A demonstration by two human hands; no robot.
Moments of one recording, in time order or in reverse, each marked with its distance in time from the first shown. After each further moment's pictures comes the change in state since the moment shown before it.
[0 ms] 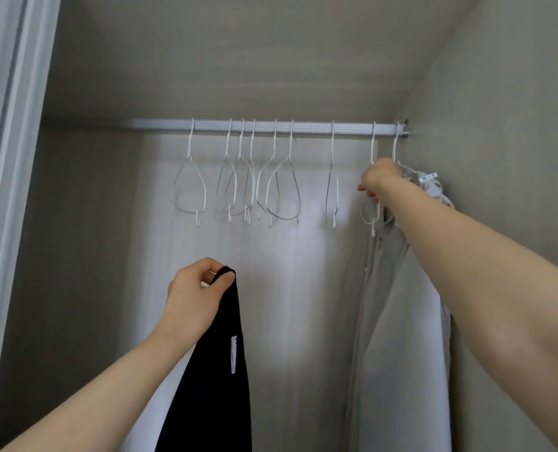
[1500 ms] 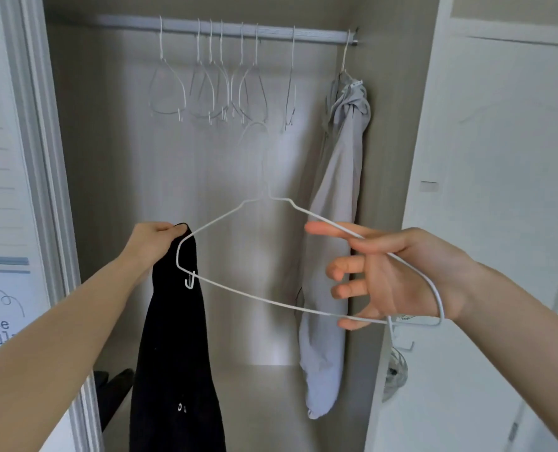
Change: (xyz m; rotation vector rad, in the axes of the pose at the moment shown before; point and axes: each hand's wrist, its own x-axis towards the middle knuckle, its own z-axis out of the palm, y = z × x) left_hand -0.133 -0.019 -0.091 0.054 -0.183 -0.396; right_hand -0.413 0.116 -0.130 1.052 -1.332 0.304
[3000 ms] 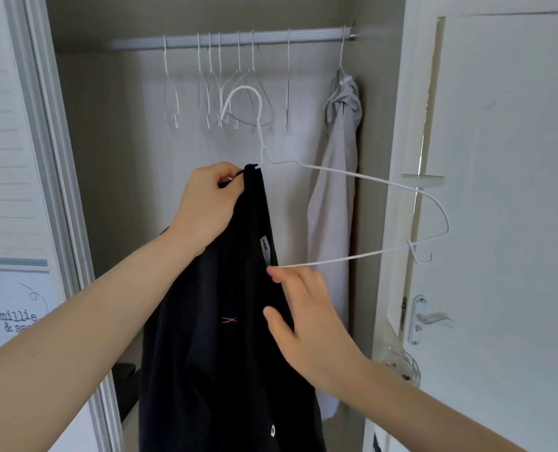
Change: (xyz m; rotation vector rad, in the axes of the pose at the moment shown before) left_hand -0.096 0.135 0.079 -0.038 0.046 0.489; right_hand 0.038 0.103 0.013 -1.221 0.636 -0.637
